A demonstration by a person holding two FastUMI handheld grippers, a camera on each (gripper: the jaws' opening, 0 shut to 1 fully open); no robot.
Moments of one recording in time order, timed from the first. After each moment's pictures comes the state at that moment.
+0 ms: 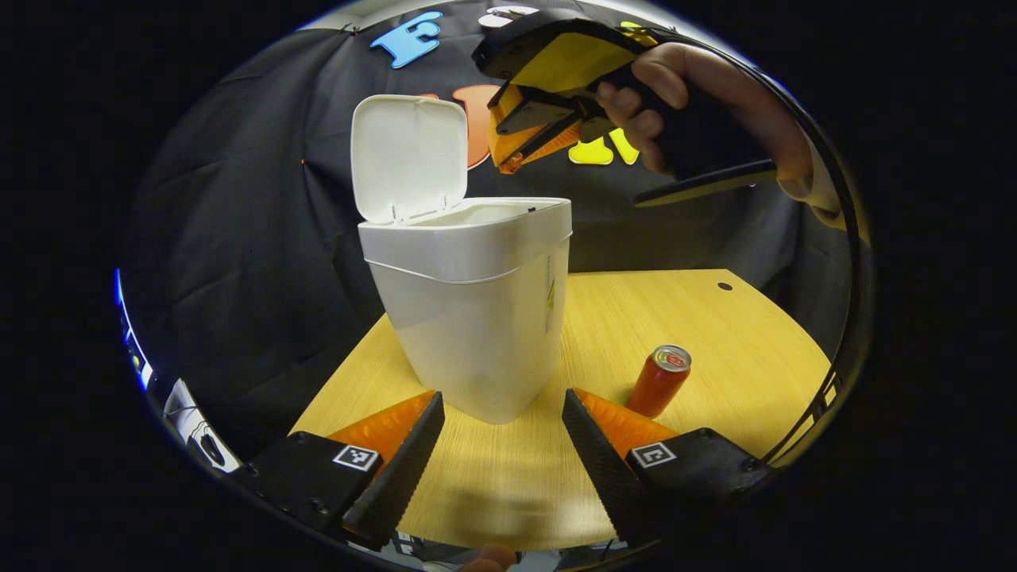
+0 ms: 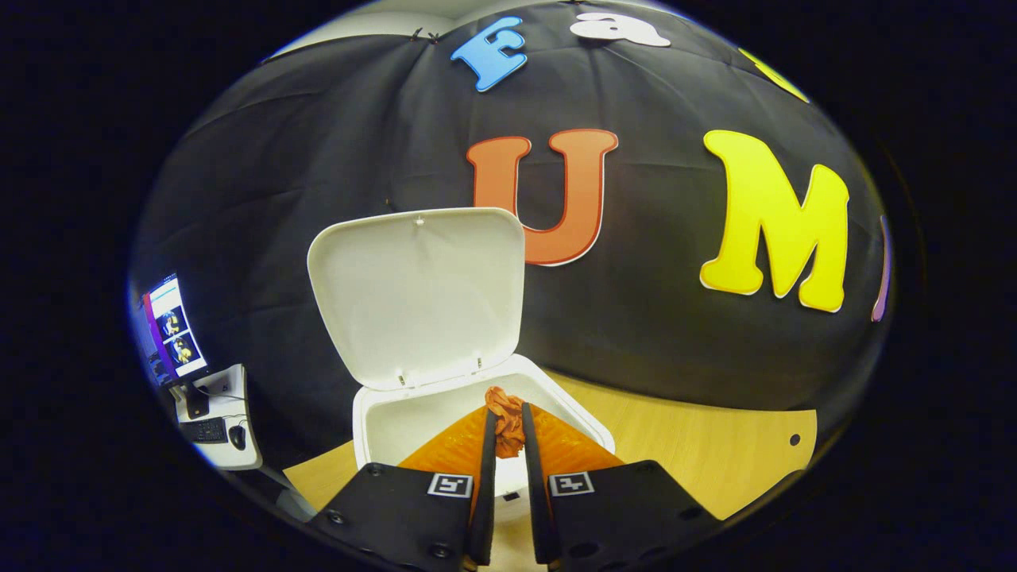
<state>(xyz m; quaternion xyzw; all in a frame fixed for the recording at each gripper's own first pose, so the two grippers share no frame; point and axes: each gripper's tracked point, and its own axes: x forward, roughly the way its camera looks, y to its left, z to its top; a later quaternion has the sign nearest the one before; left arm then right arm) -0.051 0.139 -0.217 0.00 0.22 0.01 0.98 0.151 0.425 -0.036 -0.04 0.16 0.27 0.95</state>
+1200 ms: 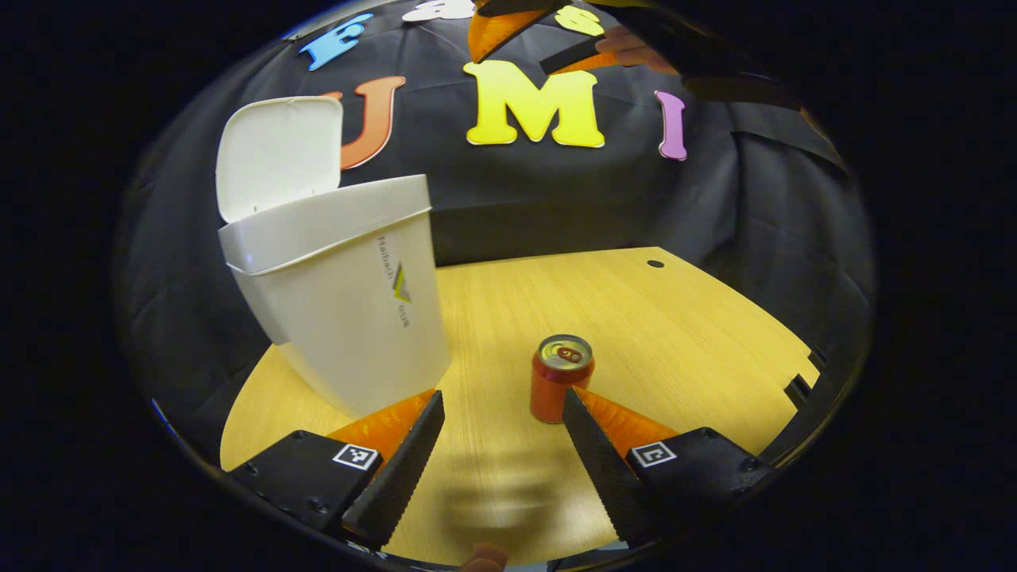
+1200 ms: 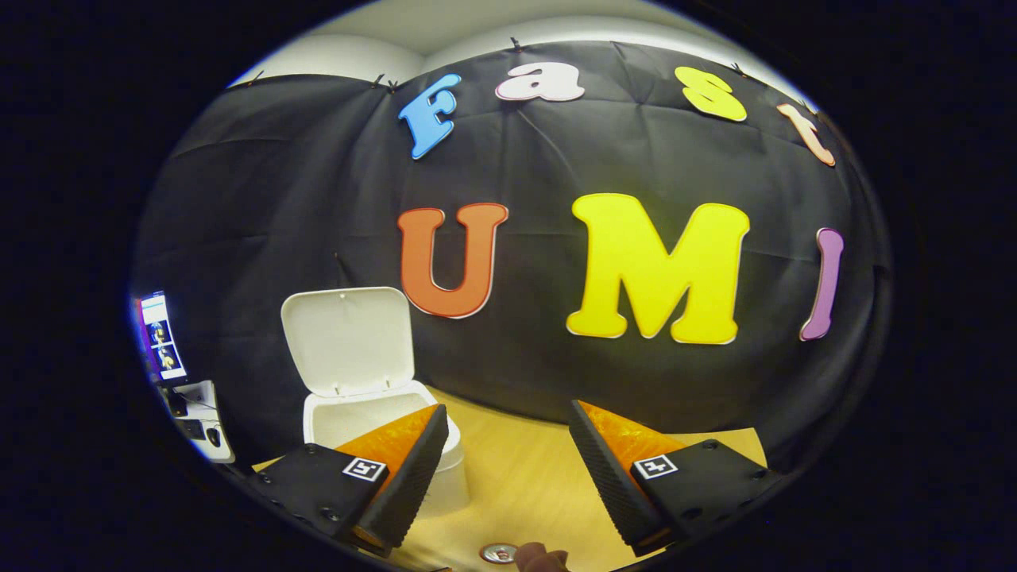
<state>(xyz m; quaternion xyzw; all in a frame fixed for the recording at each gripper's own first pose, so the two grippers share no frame) -0.018 -0.002 -0.252 0.03 0.22 -0.13 0.97 0.121 0.216 0.042 -0.03 0.06 0.16 0.99</state>
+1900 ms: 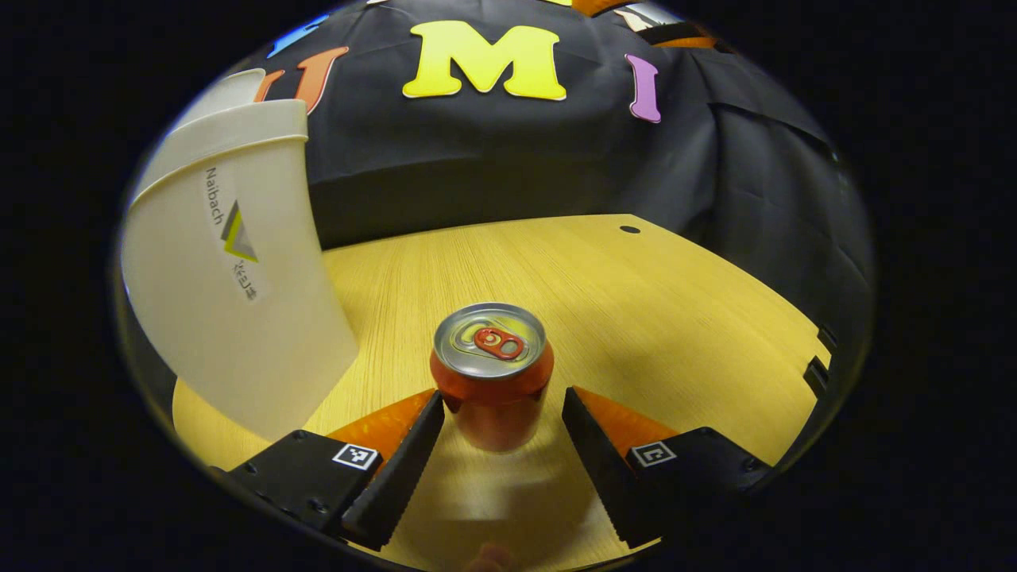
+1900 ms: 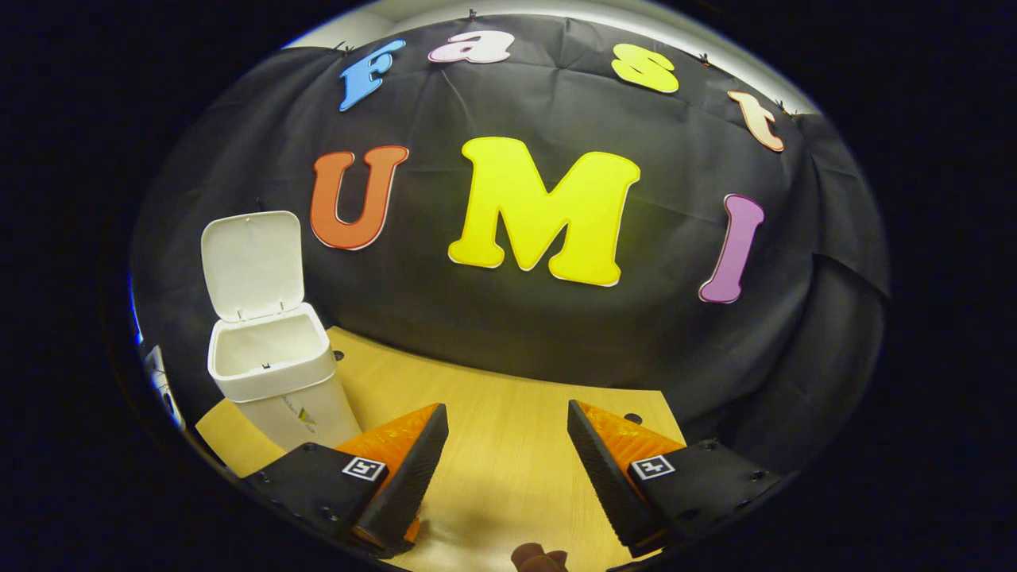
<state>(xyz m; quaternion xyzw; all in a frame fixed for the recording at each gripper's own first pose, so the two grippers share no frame) 0.049 -0.073 -0.342 0.03 0.26 -0.18 0.95 0.106 0.080 -0.015 -0.06 0.13 0.03 0.99</state>
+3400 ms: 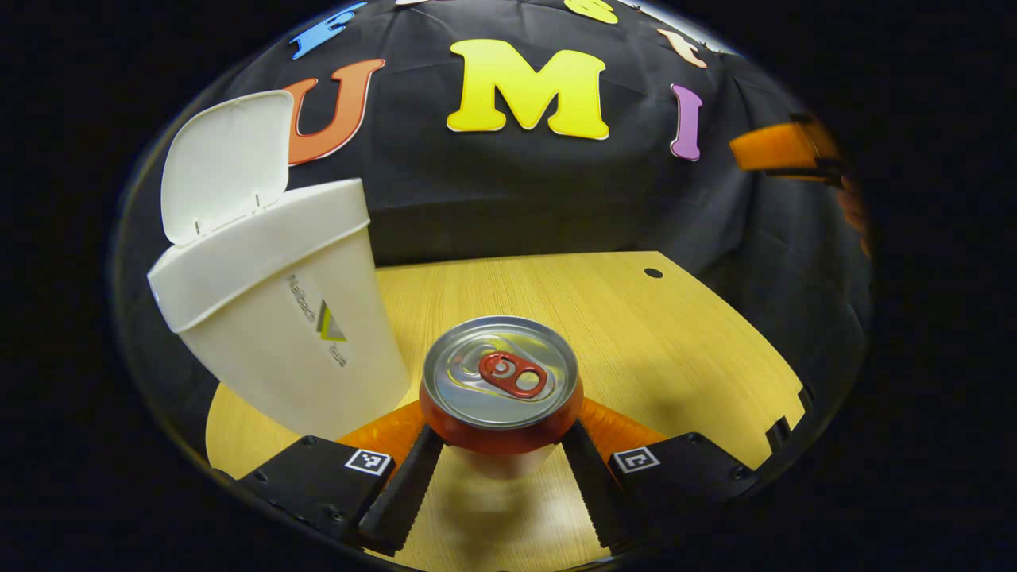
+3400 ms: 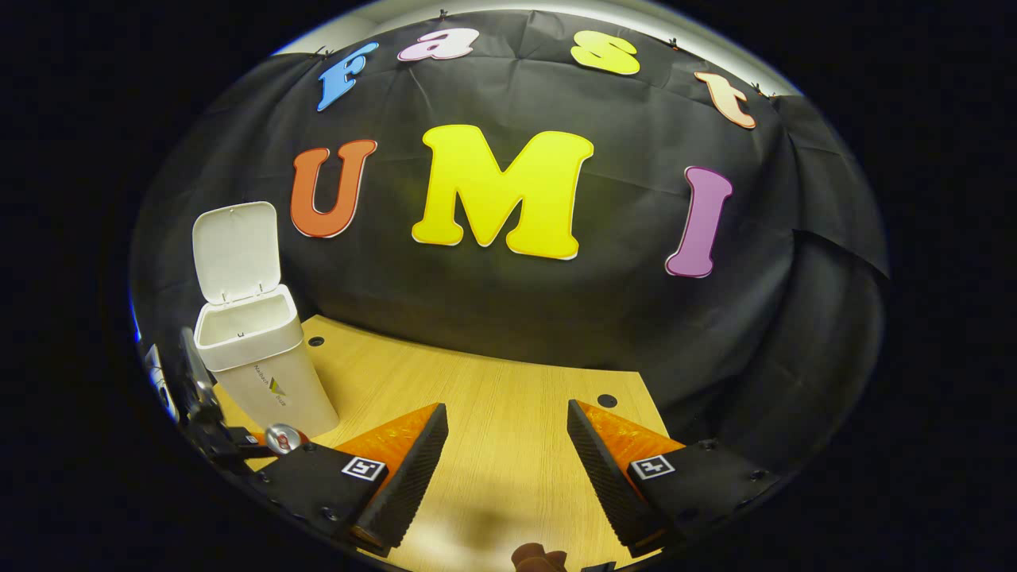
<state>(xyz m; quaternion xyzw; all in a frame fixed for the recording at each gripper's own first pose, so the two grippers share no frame) 0.039 -0.040 -0.214 -0.01 0.26 -0.12 0.96 0.088 0.012 -0.042 -0.05 0.15 0.02 0.99</state>
